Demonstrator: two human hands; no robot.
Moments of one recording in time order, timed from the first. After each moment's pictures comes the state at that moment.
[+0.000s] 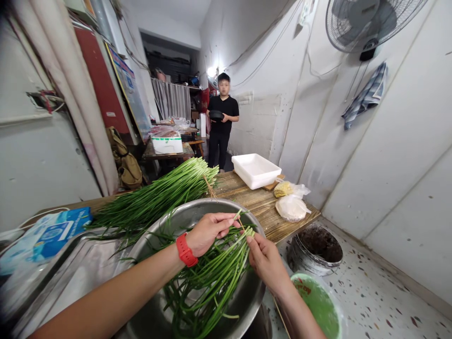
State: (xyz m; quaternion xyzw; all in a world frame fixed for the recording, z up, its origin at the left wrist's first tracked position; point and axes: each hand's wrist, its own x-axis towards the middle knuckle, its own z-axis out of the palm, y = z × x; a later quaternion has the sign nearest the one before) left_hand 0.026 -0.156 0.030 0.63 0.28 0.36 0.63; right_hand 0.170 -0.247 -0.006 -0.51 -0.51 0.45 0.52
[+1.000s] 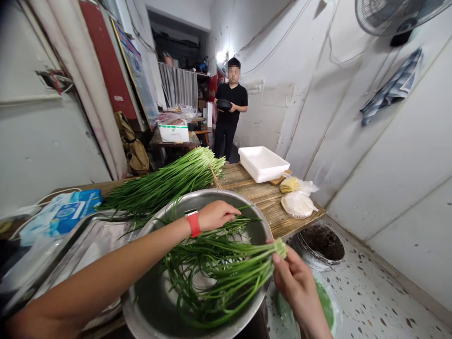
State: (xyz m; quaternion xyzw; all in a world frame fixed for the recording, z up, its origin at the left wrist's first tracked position) left_hand 0.017 -0.113 0.021 0.93 0.28 0.13 0.21; right_hand 0.185 -0.292 -0.016 -0.49 -0.38 0.49 0.62
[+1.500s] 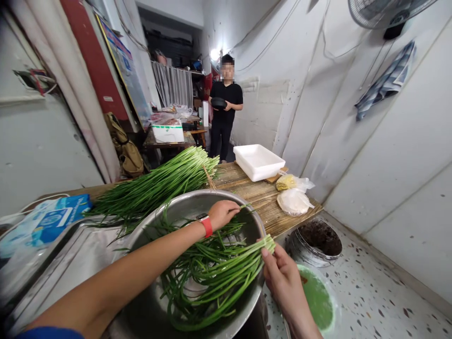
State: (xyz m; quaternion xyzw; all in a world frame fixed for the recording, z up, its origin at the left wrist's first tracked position) left_hand 0.053 -0.079 -0.029 0.90 0.31 0.24 0.20; right_hand 0.186 -0.279 -0.022 -0.50 -0.36 0.51 0.60
